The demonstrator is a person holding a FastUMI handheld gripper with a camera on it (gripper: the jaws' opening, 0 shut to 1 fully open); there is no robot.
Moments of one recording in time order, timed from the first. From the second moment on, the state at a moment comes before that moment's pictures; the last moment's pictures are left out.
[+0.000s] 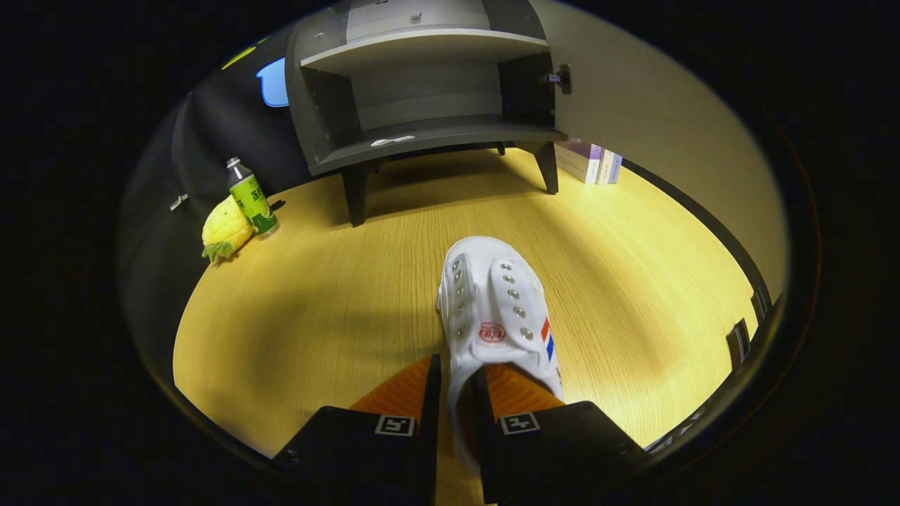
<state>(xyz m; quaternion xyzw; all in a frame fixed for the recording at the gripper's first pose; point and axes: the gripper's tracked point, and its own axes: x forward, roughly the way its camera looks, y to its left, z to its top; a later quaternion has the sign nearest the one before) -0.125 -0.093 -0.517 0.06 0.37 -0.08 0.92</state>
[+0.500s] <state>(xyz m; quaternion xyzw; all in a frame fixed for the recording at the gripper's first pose) -0.090 -0.103 -0.521 0.07 0.32 -0.10 0.94</state>
